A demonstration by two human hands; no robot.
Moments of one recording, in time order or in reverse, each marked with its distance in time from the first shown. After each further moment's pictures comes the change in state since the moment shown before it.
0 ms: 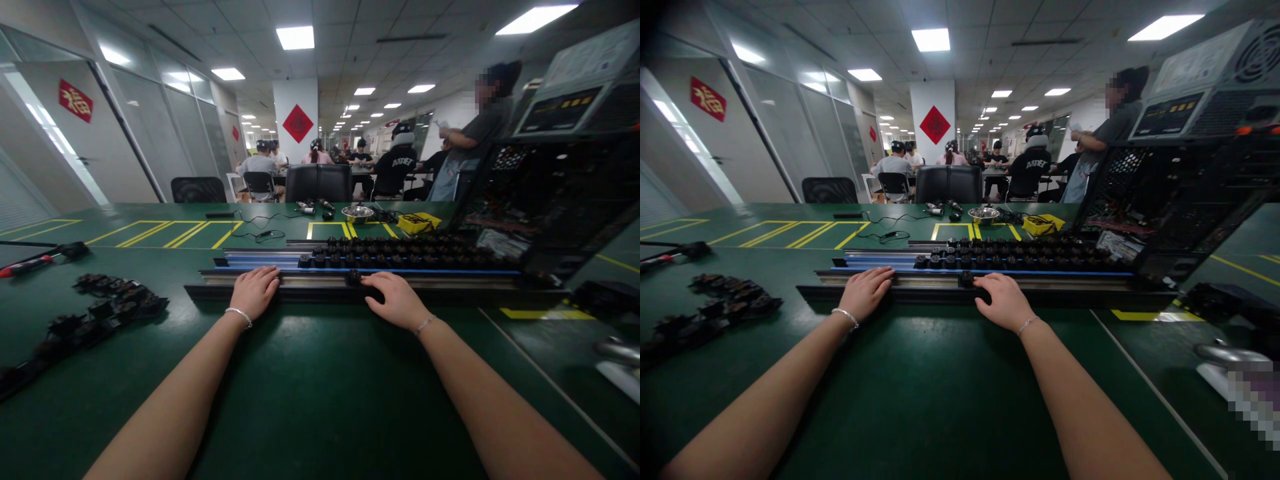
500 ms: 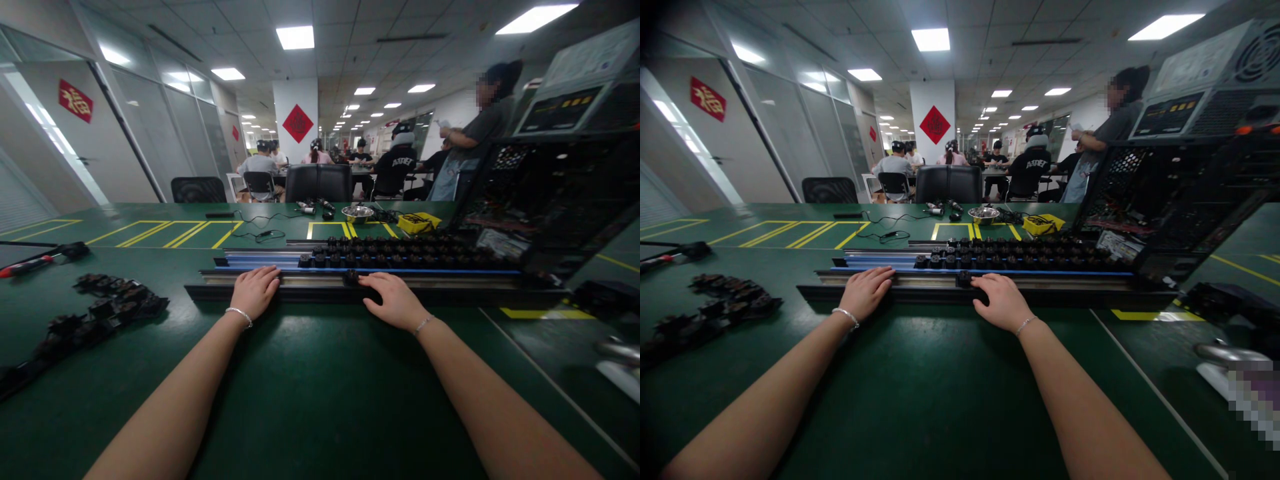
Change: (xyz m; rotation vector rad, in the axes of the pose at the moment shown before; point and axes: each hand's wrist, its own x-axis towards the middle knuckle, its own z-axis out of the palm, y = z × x) left_hand -0.001 0.000 0.000 -0.002 0.005 0.004; right_hand 0.001 -0.002 0.002 -0.030 -0.041 -0.011
